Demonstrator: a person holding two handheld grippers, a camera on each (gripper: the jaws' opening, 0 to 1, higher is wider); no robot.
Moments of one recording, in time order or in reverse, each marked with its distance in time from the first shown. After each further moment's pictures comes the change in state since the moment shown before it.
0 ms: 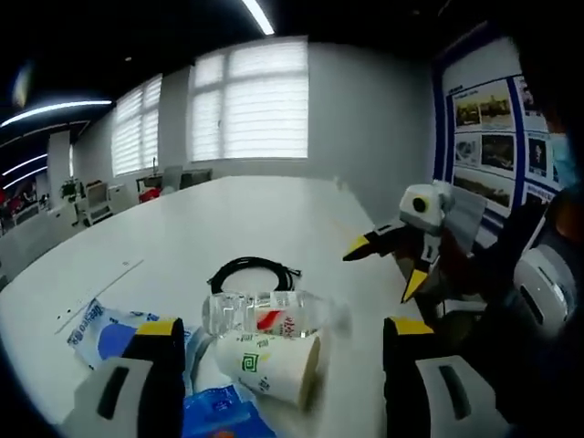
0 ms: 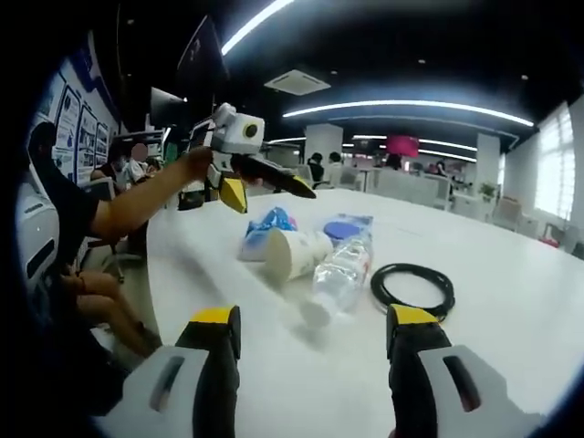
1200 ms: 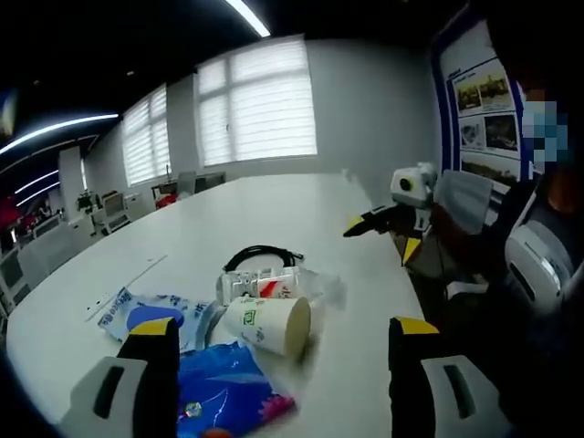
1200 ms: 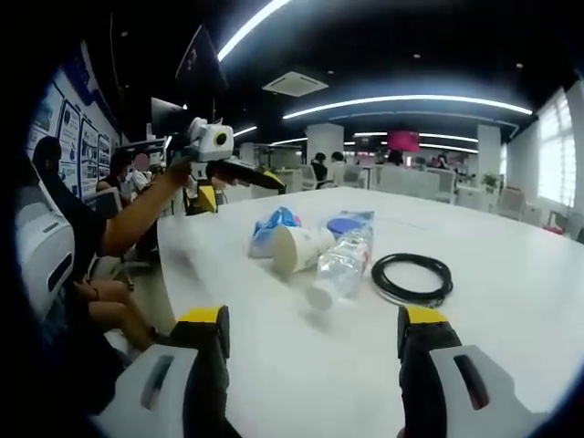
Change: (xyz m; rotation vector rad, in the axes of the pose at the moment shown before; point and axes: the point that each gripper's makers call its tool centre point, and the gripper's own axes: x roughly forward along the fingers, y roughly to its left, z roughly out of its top) left arm -0.055 -0.016 -0.022 0.069 0.009 0.100; right arm -0.024 -0.001 -0.007 0.053 -0.003 0.033
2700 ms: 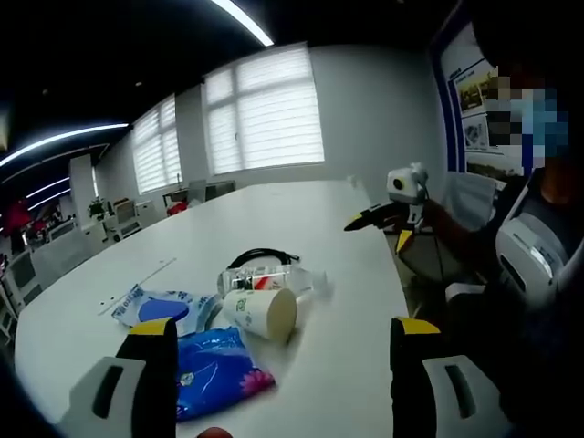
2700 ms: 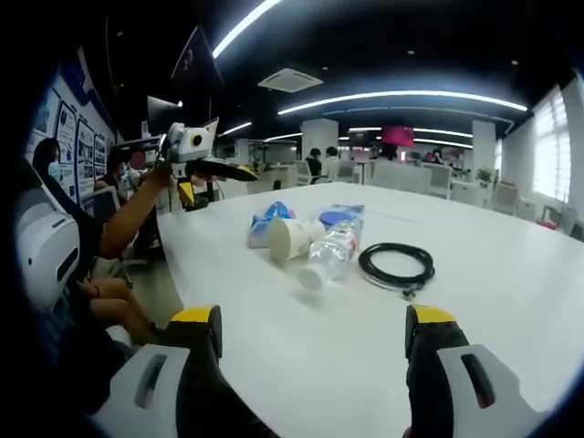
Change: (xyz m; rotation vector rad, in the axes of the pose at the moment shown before) left arm -0.038 -0.024 -0.005 0.011 -0.037 0.058; right arm -0.035 -0.008 -0.007 0.010 0.024 -0.024
